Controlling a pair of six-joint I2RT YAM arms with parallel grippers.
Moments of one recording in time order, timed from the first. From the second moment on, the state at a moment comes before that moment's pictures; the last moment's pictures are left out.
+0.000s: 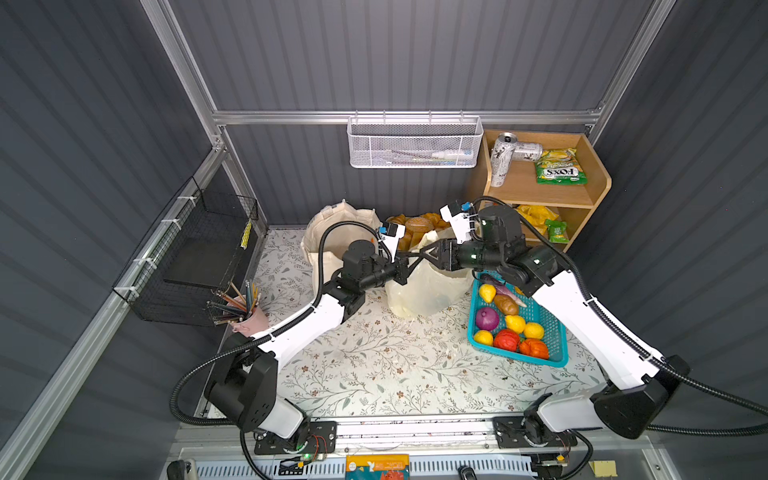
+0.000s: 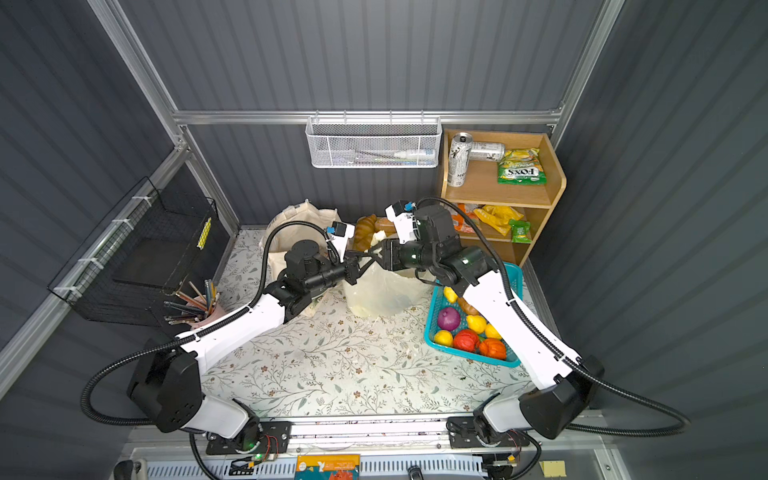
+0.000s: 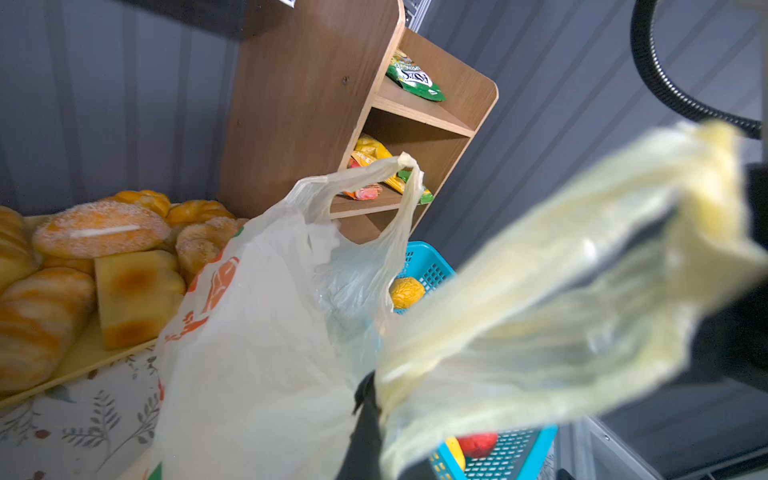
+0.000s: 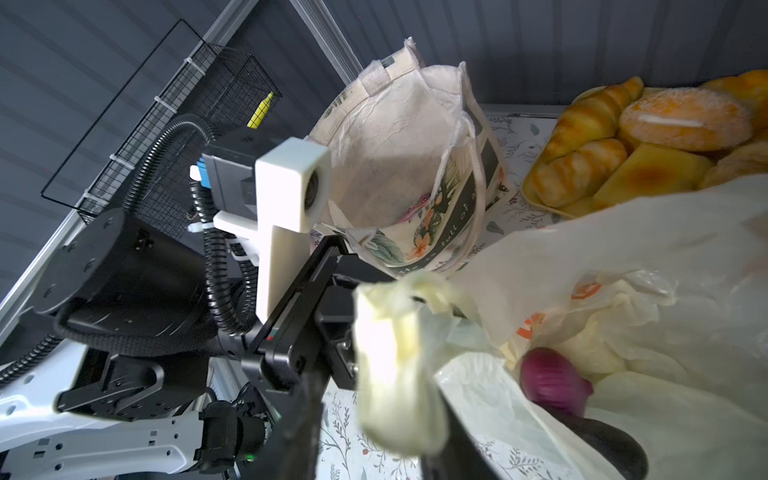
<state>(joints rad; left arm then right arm) -0.62 1.50 1.08 0.29 0.47 -0.41 0.56 1.40 1.55 -0.63 -0.38 0.41</state>
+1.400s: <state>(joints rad) -0.42 1.43 1.22 0.00 0.86 -0.27 0.44 1.39 1.45 -0.35 -0.66 0.34</state>
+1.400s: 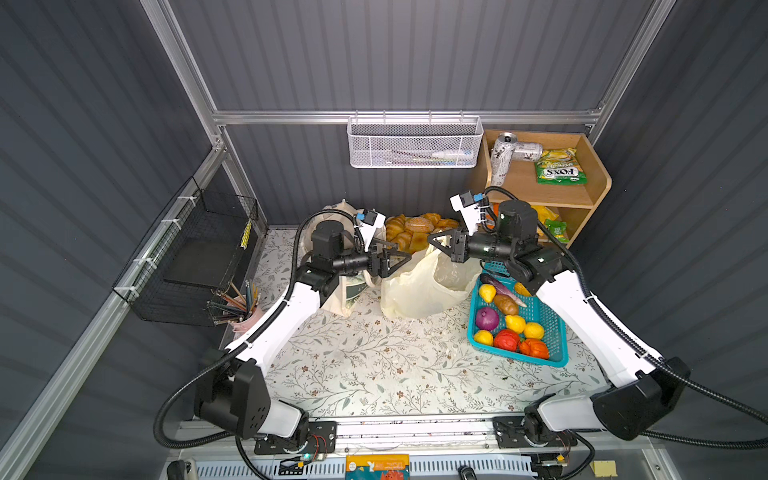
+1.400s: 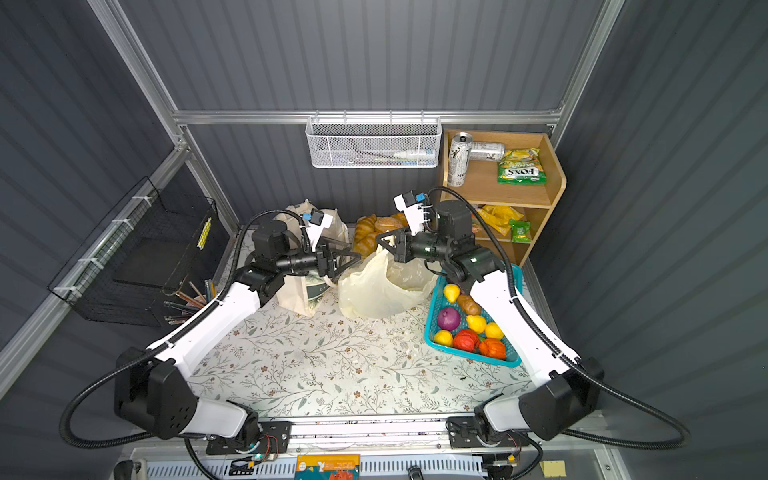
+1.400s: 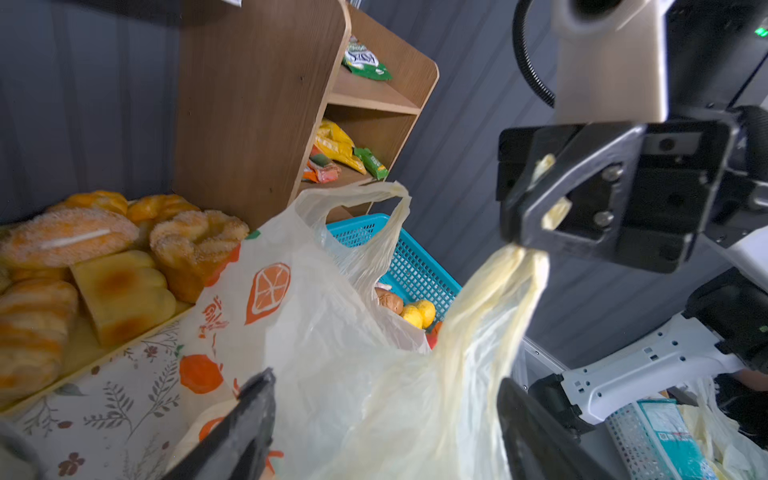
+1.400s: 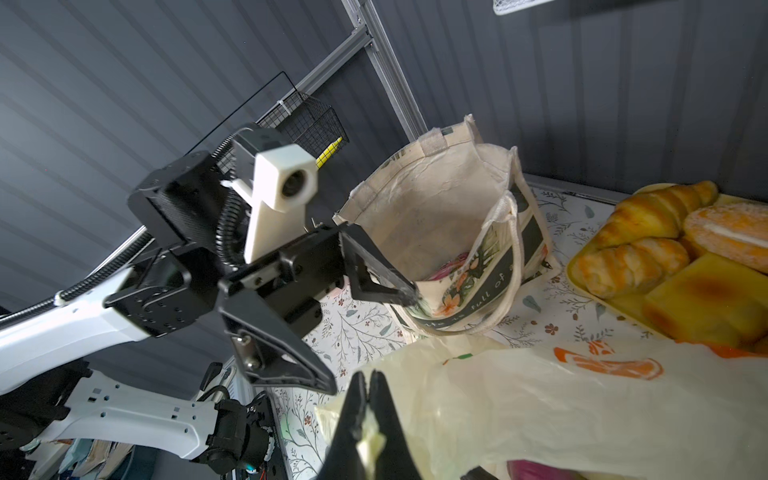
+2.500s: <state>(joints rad) -0.61 1.61 1.27 0.14 0.74 -0.24 0.50 1.41 1.49 -0.42 -0.53 0.37</state>
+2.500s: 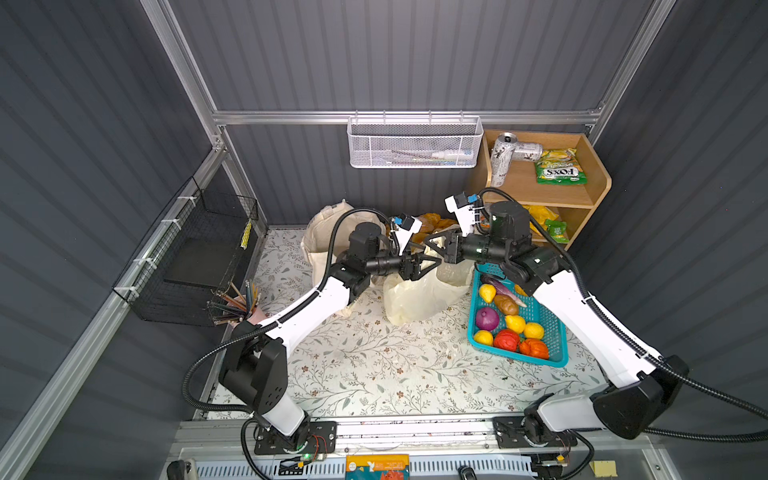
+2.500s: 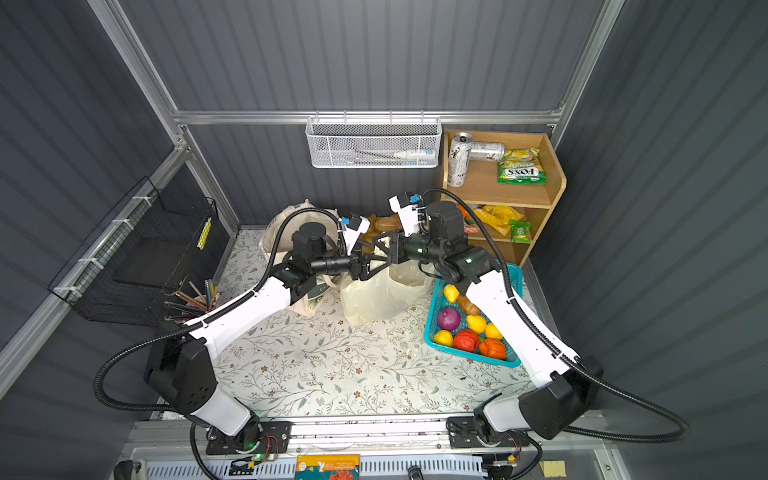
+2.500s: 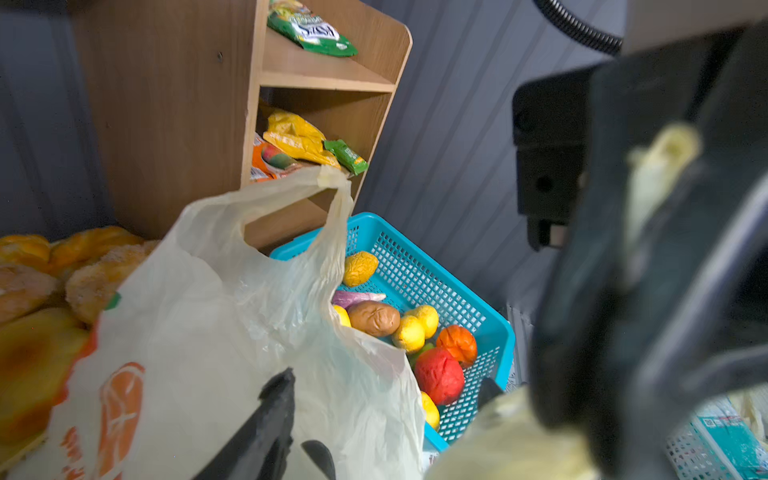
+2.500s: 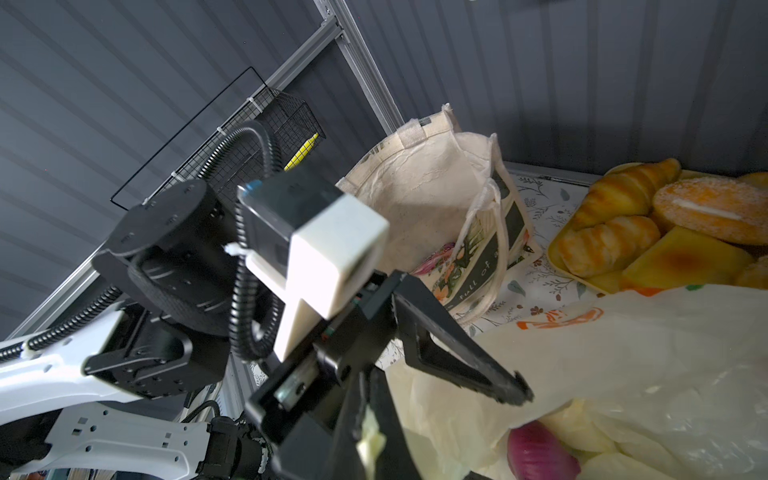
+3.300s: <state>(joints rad) -0.62 1.54 1.10 0.20 0.57 -0.28 0.46 1.40 1.49 -0.43 -0.50 0.39</state>
